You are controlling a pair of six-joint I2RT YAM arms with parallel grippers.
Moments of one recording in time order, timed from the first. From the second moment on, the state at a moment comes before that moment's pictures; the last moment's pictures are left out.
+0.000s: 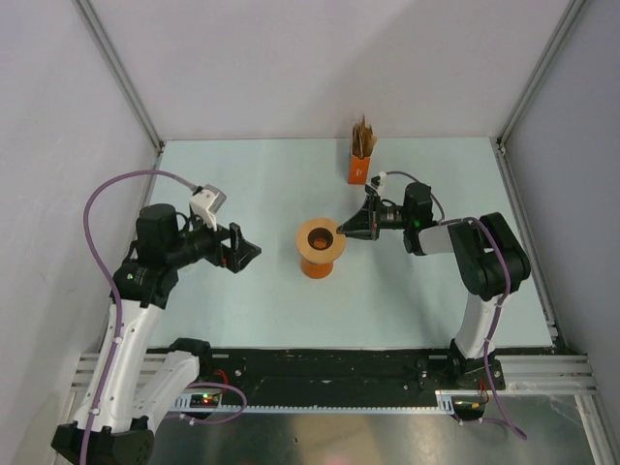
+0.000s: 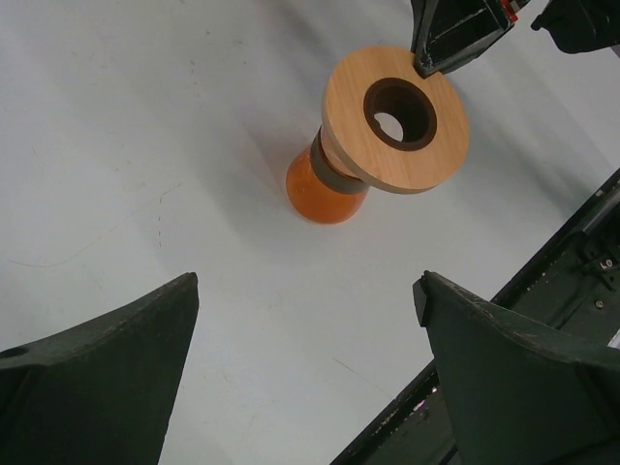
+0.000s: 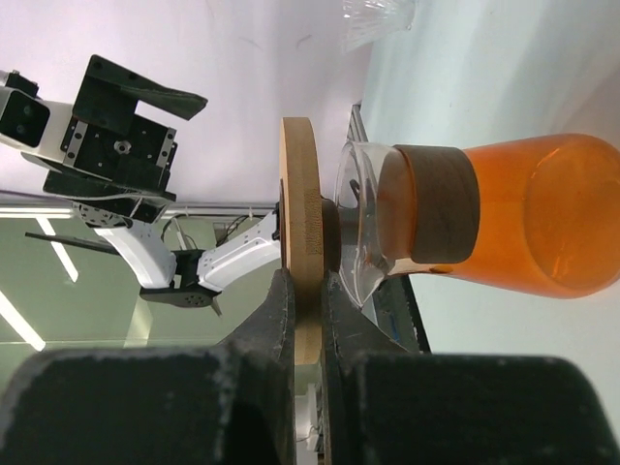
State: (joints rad) left arm -0.14 0.78 0.94 -0.67 0.58 0.02; right arm 0.29 1.90 0.86 0.92 -1.20 1.31
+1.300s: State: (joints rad) left arm -0.14 0.78 0.93 -0.67 0.58 0.02; right arm 0.32 1.93 0.94 0.75 -1.16 1.19
